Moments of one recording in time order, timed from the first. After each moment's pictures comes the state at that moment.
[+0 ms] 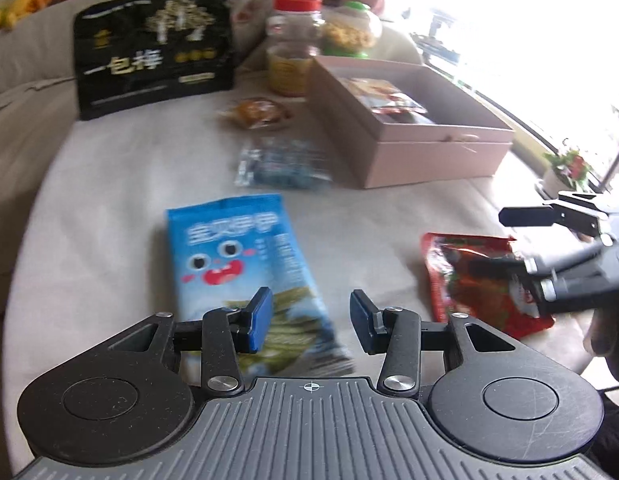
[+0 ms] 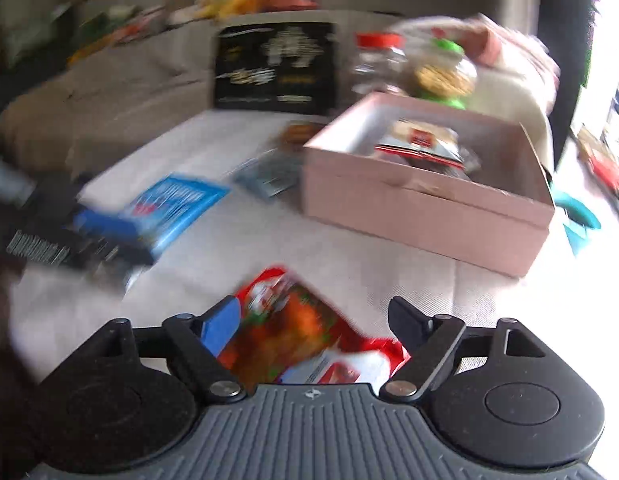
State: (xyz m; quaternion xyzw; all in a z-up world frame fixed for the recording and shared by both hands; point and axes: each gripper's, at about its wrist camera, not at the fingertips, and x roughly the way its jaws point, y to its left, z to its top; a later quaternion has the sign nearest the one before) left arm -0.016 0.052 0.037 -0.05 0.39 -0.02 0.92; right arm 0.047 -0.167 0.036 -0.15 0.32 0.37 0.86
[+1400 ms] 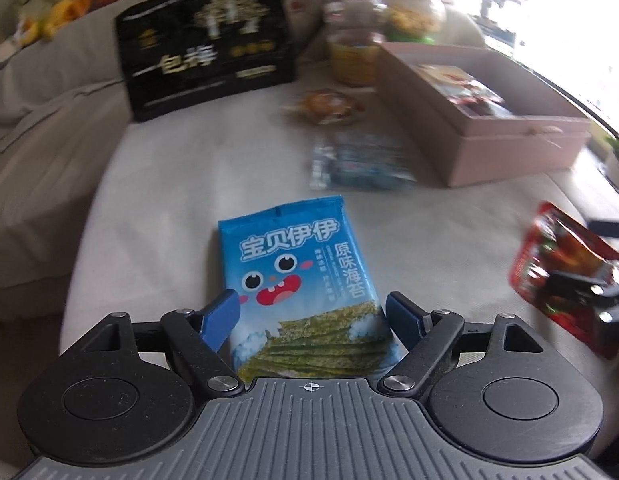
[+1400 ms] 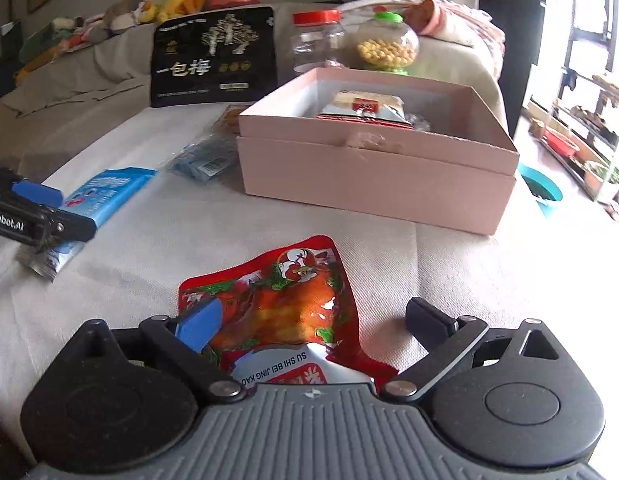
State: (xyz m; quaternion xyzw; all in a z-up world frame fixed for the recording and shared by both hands) left arm 0.005 0.075 0.030 -0.01 0.41 0.08 0.91; right arm 0.066 -0.169 0.008 -0.10 0.34 0.28 0.89
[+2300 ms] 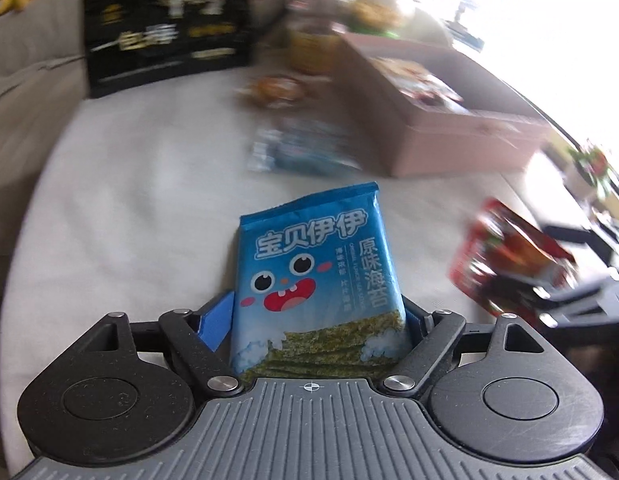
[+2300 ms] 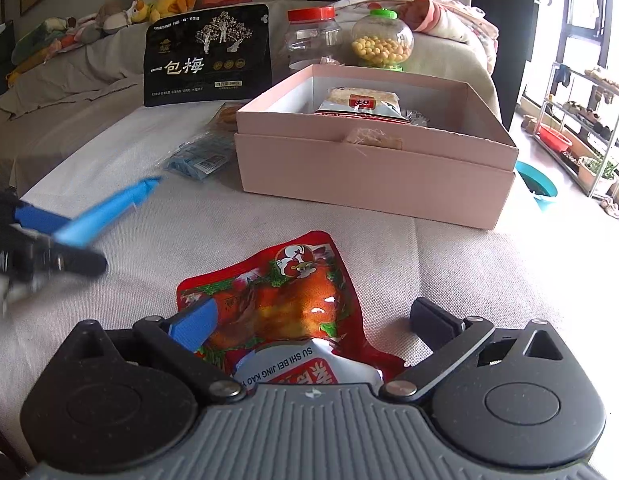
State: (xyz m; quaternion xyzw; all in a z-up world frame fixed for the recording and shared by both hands) left arm 0.003 0.052 0.022 -0.05 0.43 0.00 0.90; right arm 0.063 -0.167 0.005 -0.10 0.34 0.27 0.90
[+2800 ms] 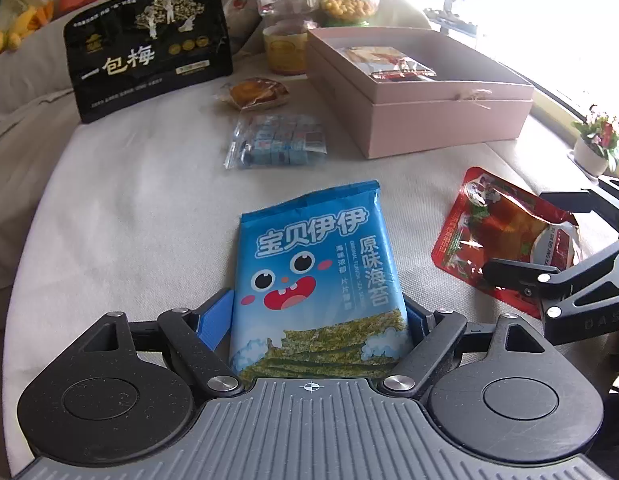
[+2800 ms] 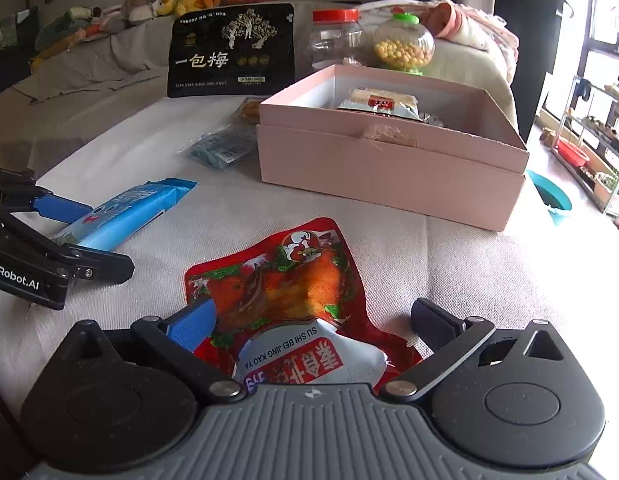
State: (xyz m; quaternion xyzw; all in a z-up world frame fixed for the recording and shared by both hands) left arm -0.005 0.024 0.013 0.00 0.41 0.02 0.91; right arm 0.055 -0.174 0.004 -0.11 0.33 0.30 0.89
